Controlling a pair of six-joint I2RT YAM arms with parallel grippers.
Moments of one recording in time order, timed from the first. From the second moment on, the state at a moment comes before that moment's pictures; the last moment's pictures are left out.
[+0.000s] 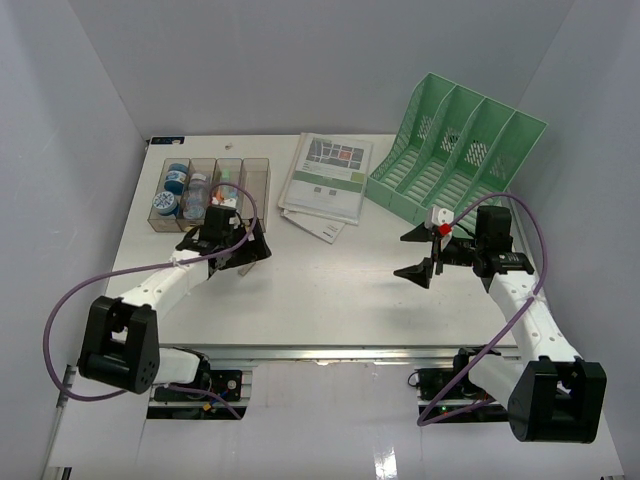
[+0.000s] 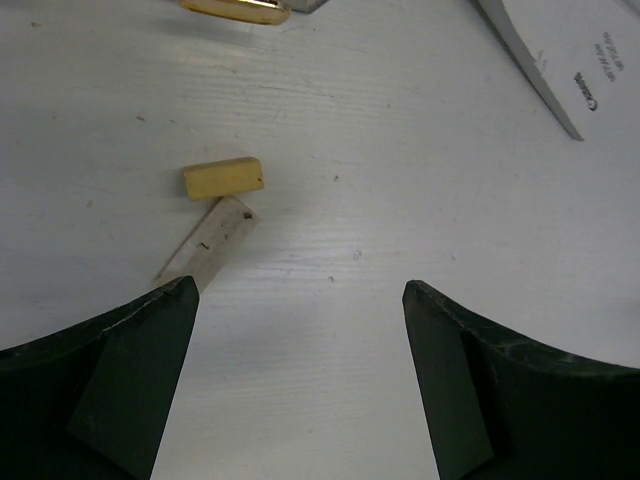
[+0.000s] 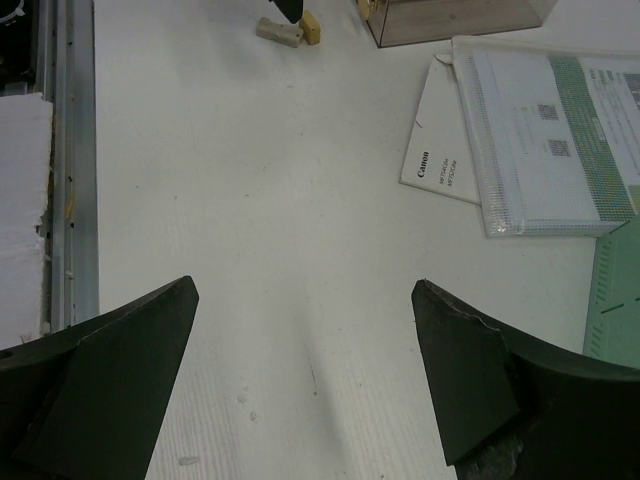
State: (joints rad) left arm -0.28 1.35 0.76 -0.27 0.01 -0.47; right arm 0.03 1.04 0.70 -0.37 -1.23 -0.77
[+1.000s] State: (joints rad) left arm -0.32 1.59 0.80 -0.11 -0.21 -0.49; right arm 0.02 1.05 0.70 -0.37 -1.25 -0.77
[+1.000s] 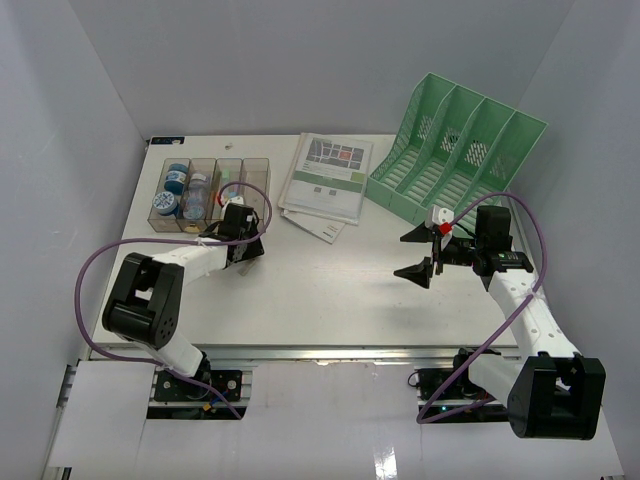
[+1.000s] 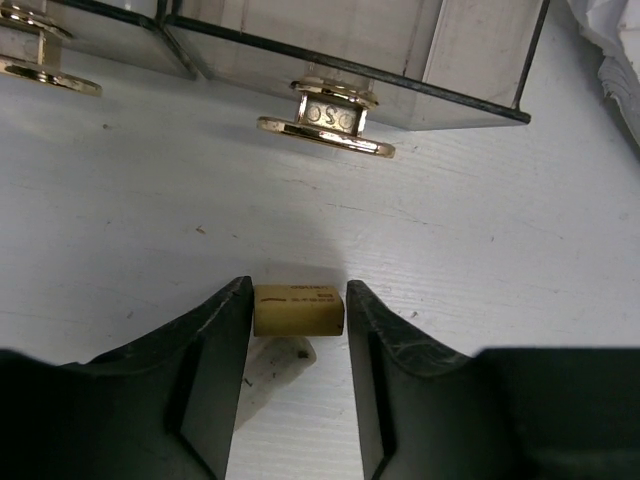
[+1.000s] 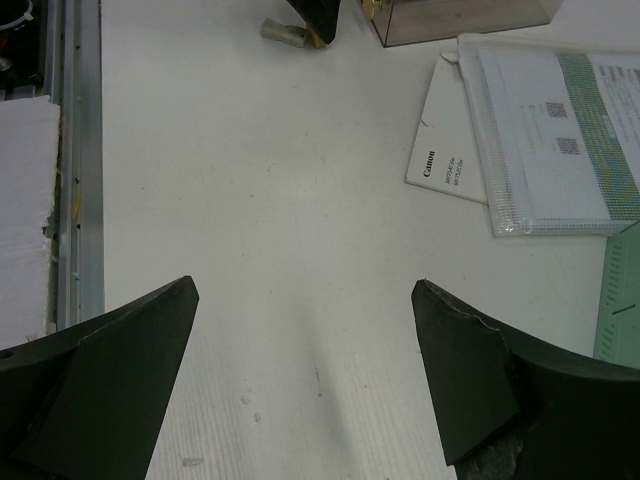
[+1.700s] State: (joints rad) left arm -0.33 1.44 1.05 -0.21 -0.13 -0.44; right arm 0.02 1.06 0.70 -0.37 -1.25 -0.77
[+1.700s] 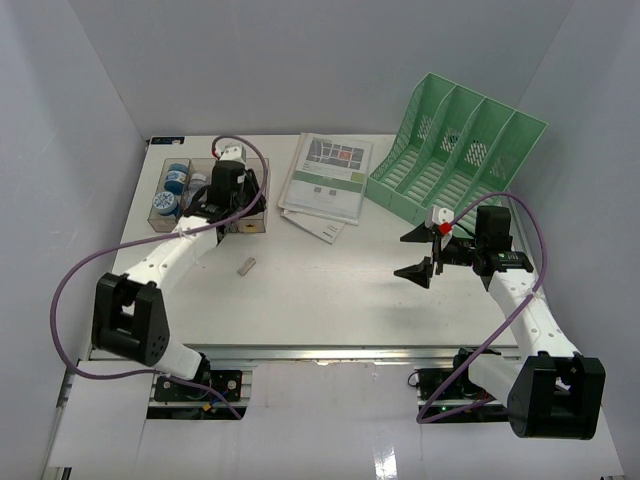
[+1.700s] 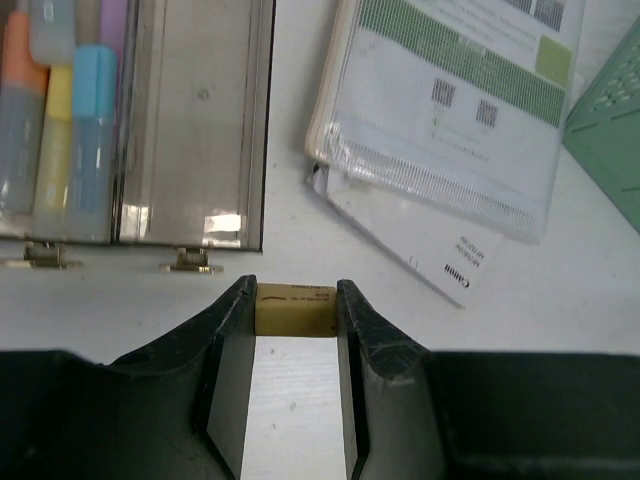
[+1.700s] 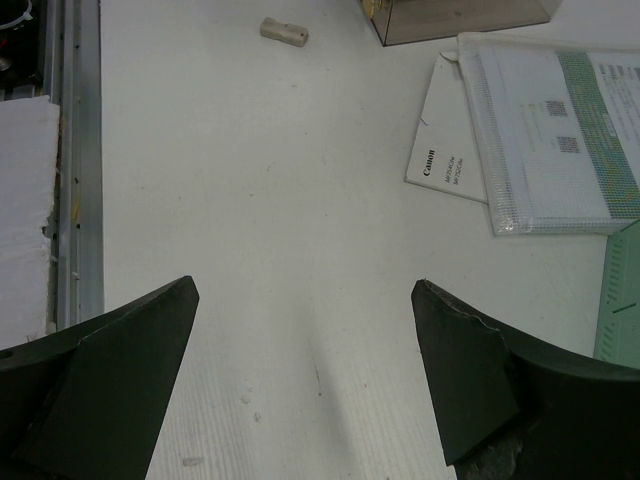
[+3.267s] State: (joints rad) left arm -0.20 1.23 0.79 -0.34 0.24 0.03; right arm -0.02 1.12 0.70 -0.47 -1.28 -0.90
